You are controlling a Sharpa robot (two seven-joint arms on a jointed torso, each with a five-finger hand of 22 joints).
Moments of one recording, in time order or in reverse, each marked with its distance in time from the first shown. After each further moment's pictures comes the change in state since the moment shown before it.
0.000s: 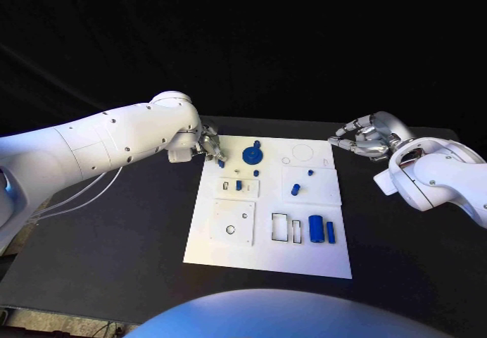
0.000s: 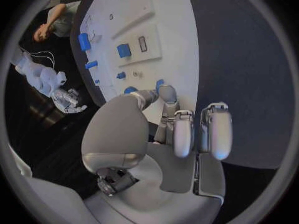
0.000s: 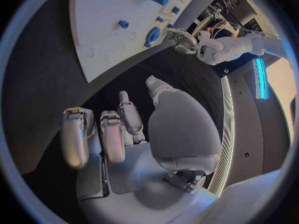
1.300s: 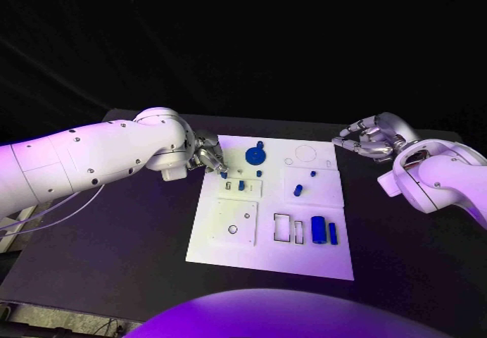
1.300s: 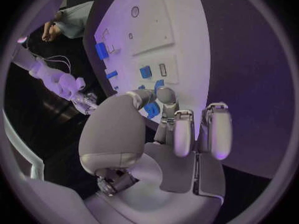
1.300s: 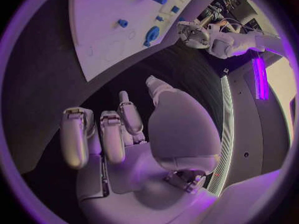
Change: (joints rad) left arm -0.037 -0.204 0.005 0.329 0.016 -0.138 0.030; left_hand -0.051 -0.040 0.021 -0.003 0.094 -0.003 -0.003 0.052 0.115 0.031 -0.008 0.038 0.022 0.000 0.000 0.000 0.000 0.000 0.000 0.000 0.000 0.001; right arm -0.001 -0.003 0.000 0.000 0.002 -0.005 0.003; right_hand 0.000 0.000 0.000 0.000 0.004 0.000 0.000 0.000 0.001 0.000 0.000 0.000 -0.001 0.000 0.000 0.000 0.001 0.000 0.000 0.000 -0.004 -0.001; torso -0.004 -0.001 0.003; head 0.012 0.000
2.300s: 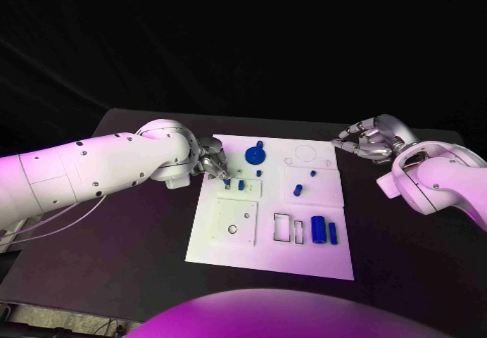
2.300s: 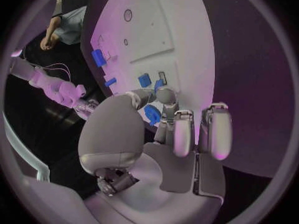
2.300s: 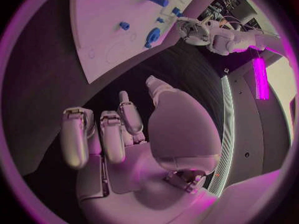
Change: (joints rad) left arm -0.039 0.005 0.000 0.021 -0.077 -0.037 0.027; left_hand -0.012 -0.009 0.028 -0.028 0.001 0.008 -0.001 0.004 0.001 0.003 -0.003 0.005 0.006 0.000 0.000 0.000 0.000 0.000 0.000 0.000 0.004 0.000; right arm -0.008 0.000 0.000 -0.001 0.001 -0.001 0.002; right_hand 0.000 0.000 0.000 0.000 0.000 0.000 0.000 0.000 0.001 0.000 0.000 0.000 0.000 0.000 0.000 0.000 0.000 0.000 0.000 0.000 0.000 0.000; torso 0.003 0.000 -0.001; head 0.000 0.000
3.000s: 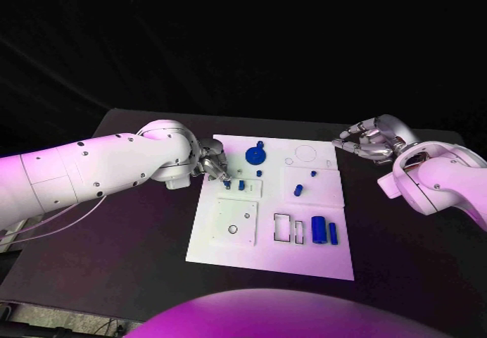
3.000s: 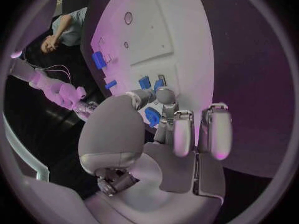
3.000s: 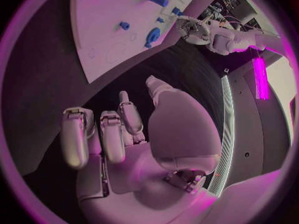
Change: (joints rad) left arm -0.002 0.001 0.000 0.001 -0.003 0.019 -0.002; left_hand 0.000 0.000 0.000 0.000 0.005 0.002 0.002 0.000 0.001 0.000 0.000 0.000 0.000 0.000 0.000 0.000 0.000 0.000 0.000 0.000 0.000 0.000; right arm 0.000 -0.001 0.000 0.000 0.001 0.000 0.001; right_hand 0.000 0.000 0.000 0.000 0.000 0.000 0.000 0.000 0.000 0.000 0.000 0.000 0.000 0.000 0.000 0.000 0.000 0.000 0.000 0.000 0.000 0.001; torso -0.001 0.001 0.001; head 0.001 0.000
